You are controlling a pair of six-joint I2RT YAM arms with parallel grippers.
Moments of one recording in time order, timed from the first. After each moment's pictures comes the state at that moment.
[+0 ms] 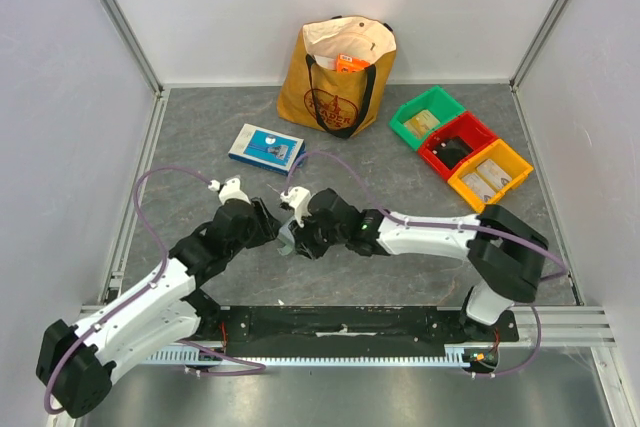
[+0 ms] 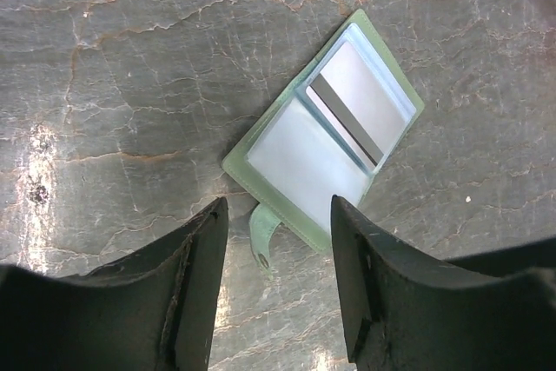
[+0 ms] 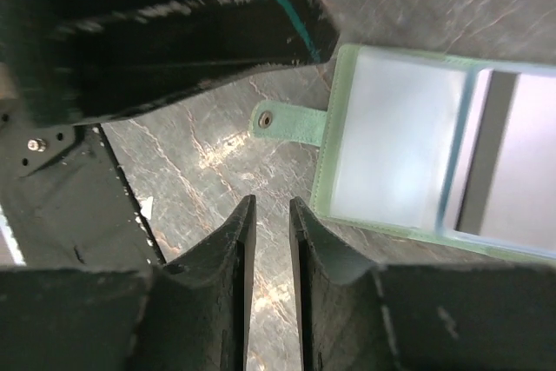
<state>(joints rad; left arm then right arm) -0.65 0.78 0.46 -0.35 -0.25 -0.80 1.08 1.69 0.97 0.01 -0.17 0.21</state>
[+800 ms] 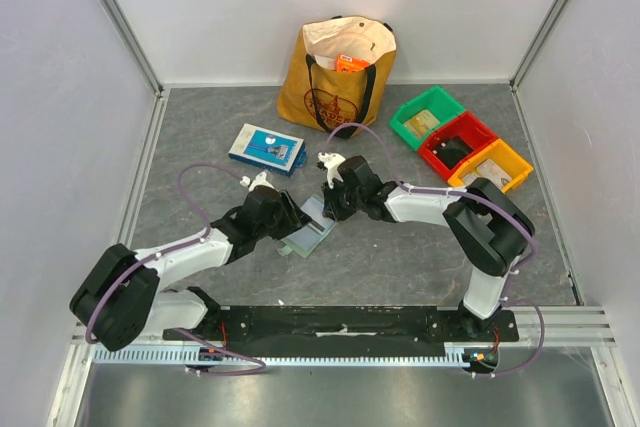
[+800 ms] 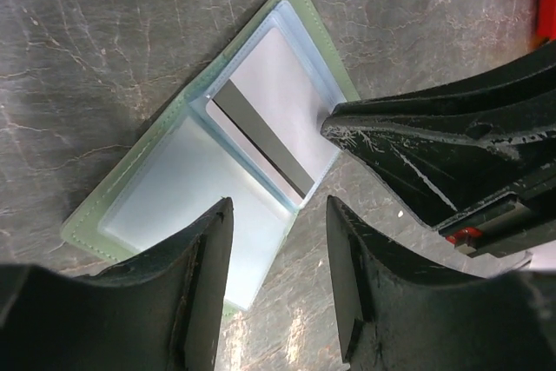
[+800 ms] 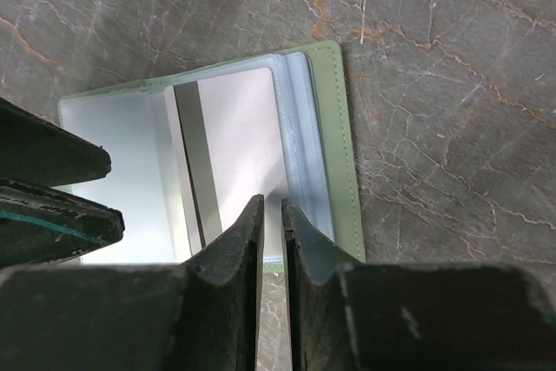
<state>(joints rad) -0.65 1.23 0.48 0.05 -0.04 -0.98 0.76 1.80 0.97 0.07 -0.21 0.19</state>
